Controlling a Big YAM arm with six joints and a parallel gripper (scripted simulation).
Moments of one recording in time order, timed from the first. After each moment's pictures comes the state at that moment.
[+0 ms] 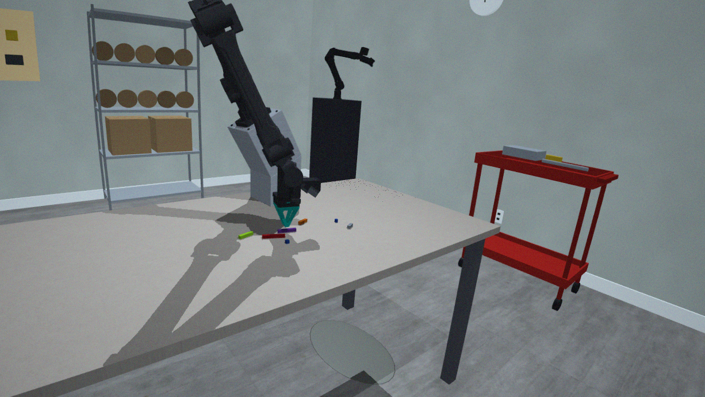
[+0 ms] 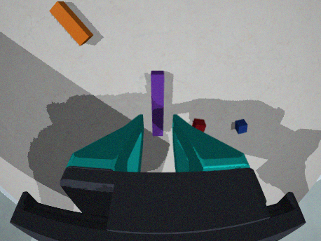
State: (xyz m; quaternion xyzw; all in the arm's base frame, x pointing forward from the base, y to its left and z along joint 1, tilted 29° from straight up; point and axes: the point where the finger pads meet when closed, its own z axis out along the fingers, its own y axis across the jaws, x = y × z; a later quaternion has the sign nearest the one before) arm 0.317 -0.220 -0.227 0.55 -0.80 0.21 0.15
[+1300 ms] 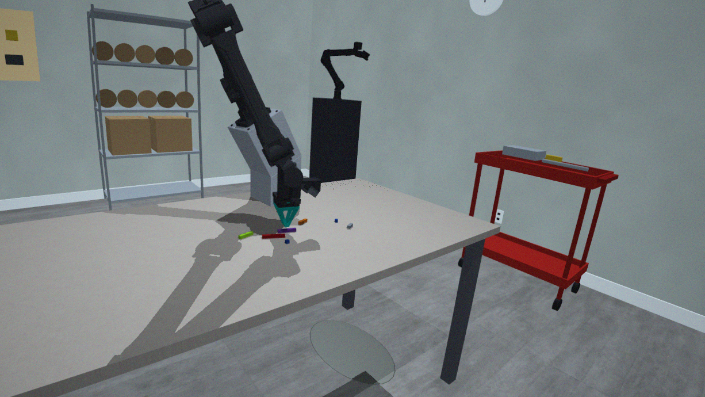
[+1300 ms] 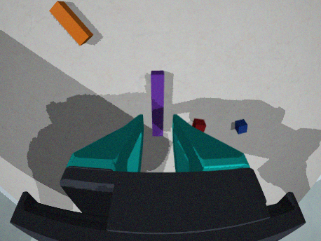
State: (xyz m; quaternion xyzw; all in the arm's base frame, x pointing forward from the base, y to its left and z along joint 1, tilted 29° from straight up) arm 0.317 -0.221 -0.227 0.55 -0.80 0.21 0.15
